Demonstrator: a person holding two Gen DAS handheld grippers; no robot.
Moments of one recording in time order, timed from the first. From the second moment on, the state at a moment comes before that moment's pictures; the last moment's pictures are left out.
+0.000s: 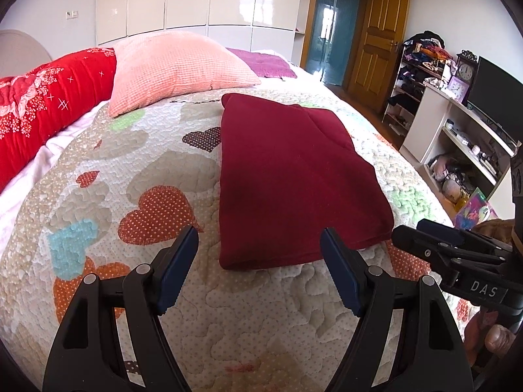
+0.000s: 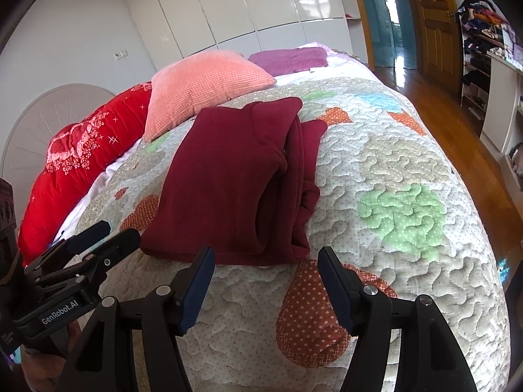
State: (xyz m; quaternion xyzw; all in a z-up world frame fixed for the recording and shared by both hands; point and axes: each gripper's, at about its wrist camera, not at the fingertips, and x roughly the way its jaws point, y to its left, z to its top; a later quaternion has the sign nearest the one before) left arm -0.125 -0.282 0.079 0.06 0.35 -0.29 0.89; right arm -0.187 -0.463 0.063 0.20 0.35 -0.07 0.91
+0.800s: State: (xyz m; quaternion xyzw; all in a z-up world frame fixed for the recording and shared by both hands) left arm -0.116 -0.287 0.066 0.08 0.37 -0.28 0.88; right arm -0.181 -0.460 0.048 0.21 0.35 -0.08 0.91
